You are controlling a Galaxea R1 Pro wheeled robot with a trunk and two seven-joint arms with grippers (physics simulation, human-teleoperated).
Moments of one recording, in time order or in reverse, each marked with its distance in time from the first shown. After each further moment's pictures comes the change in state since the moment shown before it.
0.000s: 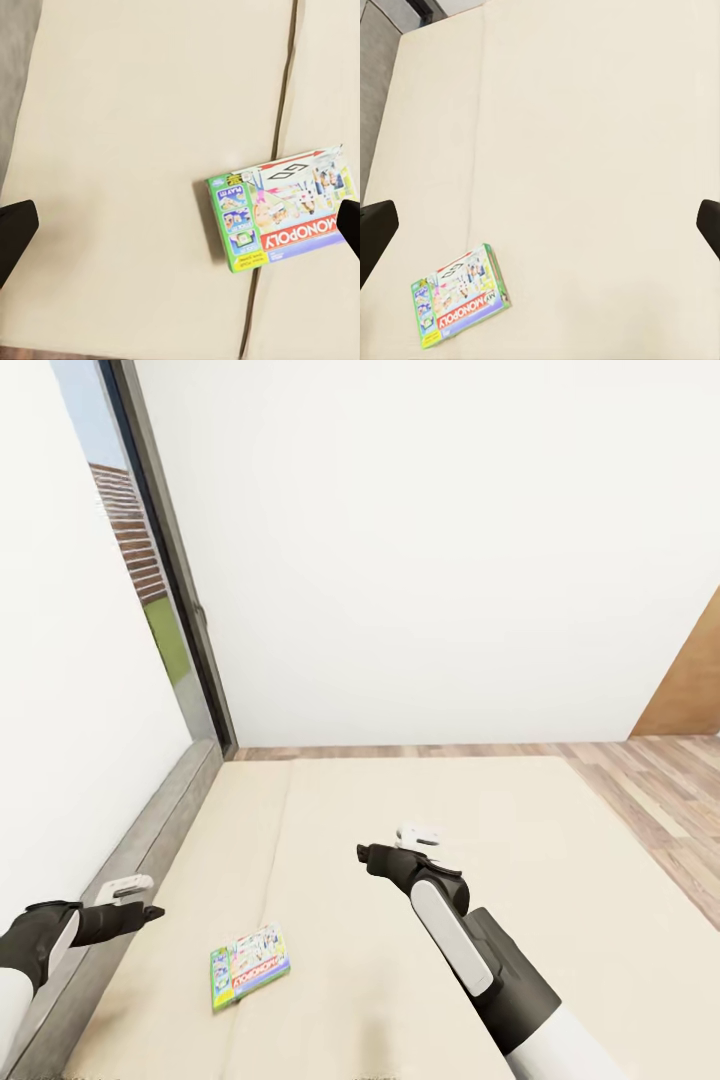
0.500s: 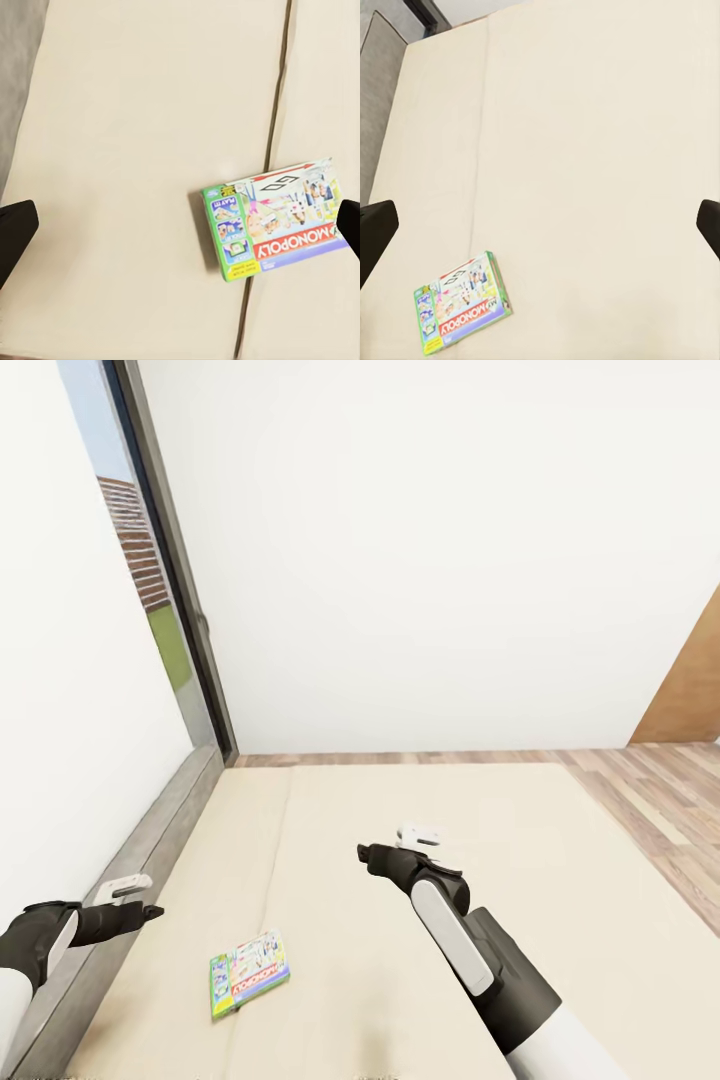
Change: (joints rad) left arm 0.000 0.000 0.015 0.000 0.000 0.000 -0.002; right arm 0.000 -0.001 -0.002 0.000 0.000 0.000 0.000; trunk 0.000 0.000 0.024
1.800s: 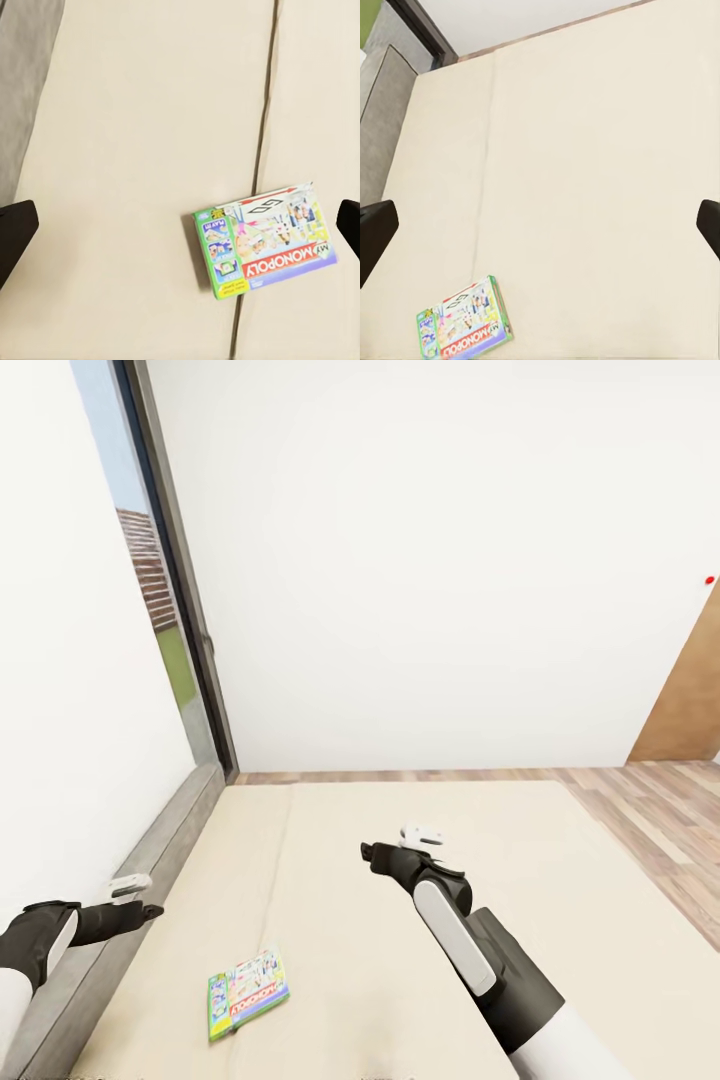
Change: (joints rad) left arm 0.000 0.000 0.000 -0.002 0.002 -0.001 0.002; right arm -0.001 -0.011 0.003 0.000 0.000 -0.019 -0.003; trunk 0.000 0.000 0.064
